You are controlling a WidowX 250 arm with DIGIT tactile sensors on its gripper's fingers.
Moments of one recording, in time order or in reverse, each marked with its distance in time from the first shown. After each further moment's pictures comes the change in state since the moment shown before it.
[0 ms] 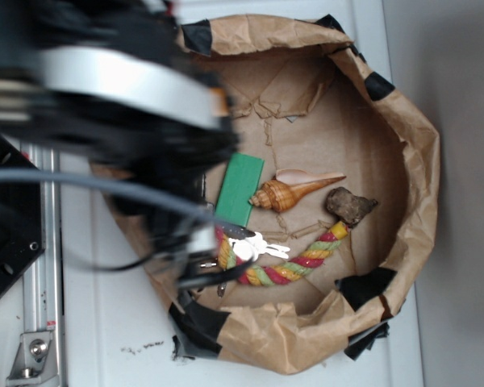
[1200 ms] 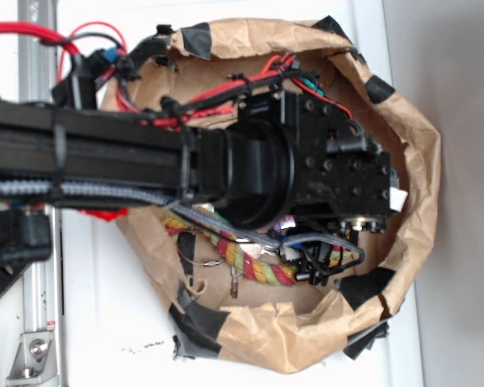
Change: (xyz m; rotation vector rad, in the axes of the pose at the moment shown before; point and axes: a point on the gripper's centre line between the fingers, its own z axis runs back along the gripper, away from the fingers) arm 0.041 -0.022 -0.130 0.104 0.205 -0.015
